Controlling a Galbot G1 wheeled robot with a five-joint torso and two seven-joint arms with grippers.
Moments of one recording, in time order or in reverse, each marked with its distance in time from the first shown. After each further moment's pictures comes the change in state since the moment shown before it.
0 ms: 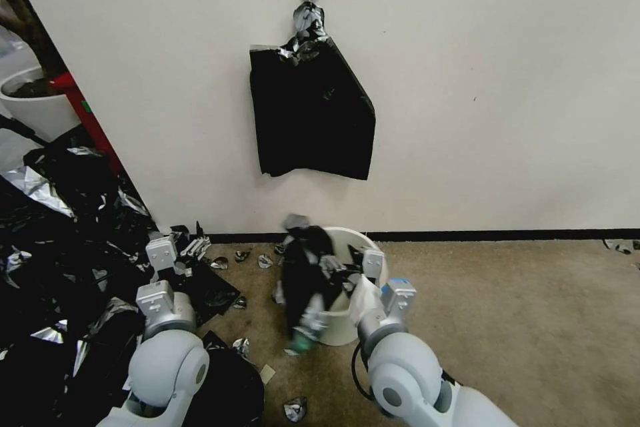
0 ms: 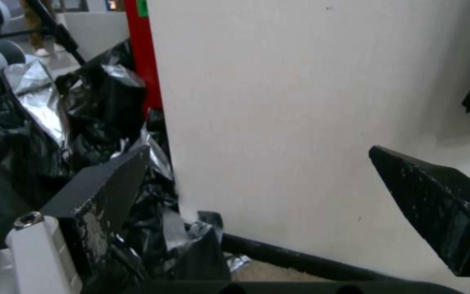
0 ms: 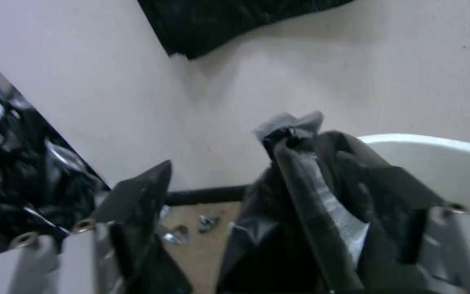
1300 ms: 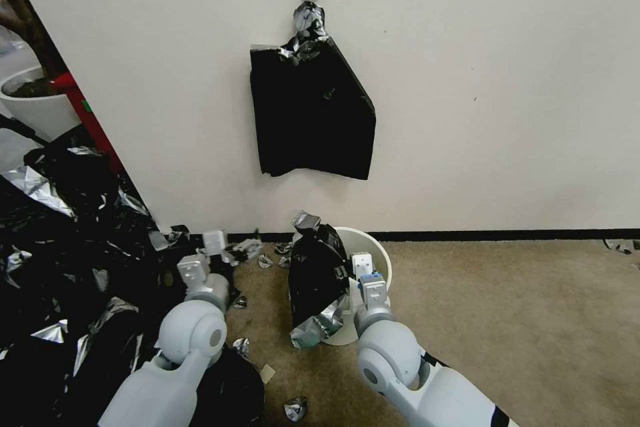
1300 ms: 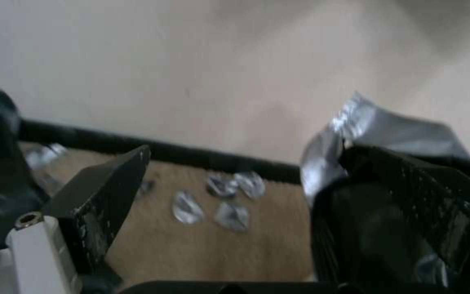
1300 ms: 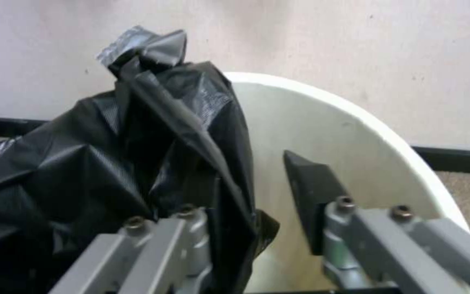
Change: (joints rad) left arm -0.203 0.045 0.162 0.169 -0.419 0.216 0.177; right arm -0.004 0.040 0.020 -0.152 -0.217 -0.181 0.063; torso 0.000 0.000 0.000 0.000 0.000
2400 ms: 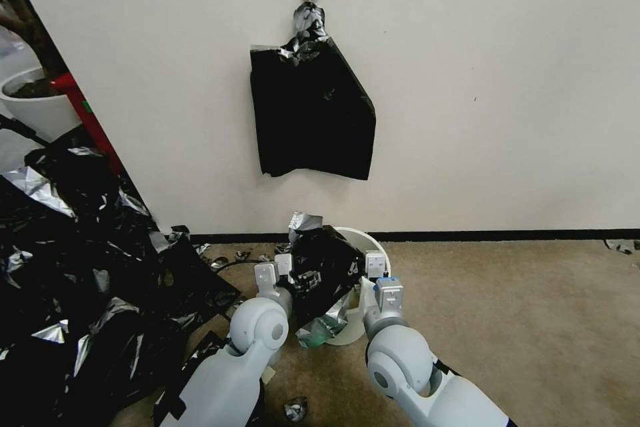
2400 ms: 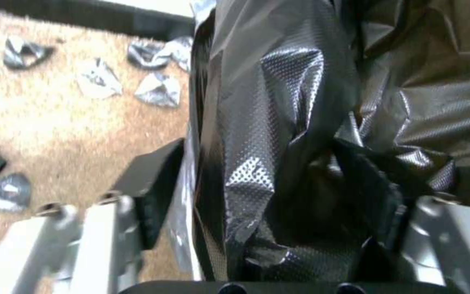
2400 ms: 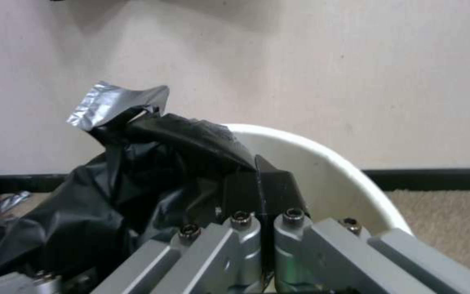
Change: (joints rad) left arm -0.105 -0.144 0.189 0.132 -0.085 0.267 -0.169; right arm -0.045 0.015 0.055 0.013 -0.052 0.126 -0.017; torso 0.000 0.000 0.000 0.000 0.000
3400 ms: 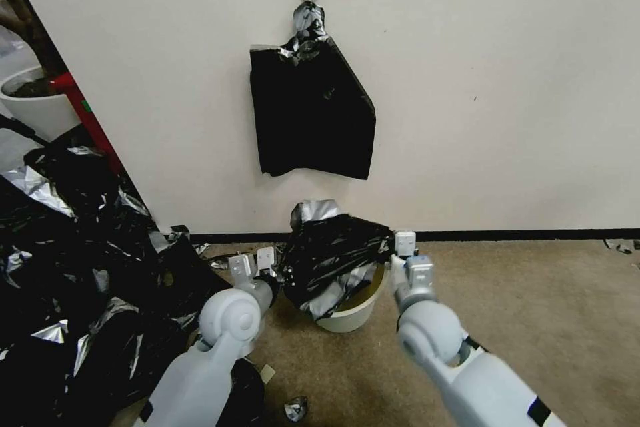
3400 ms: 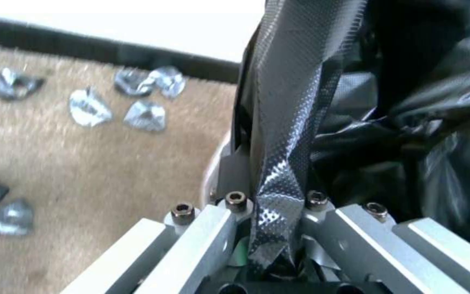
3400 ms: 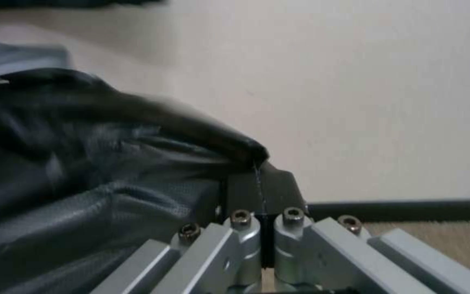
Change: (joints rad) left arm 0.068 0.086 -0.137 -0.150 -0.052 0.016 0.179; right arm 0.055 -0.091 0.188 -0.078 0.074 -0.009 -0.112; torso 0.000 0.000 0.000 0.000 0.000
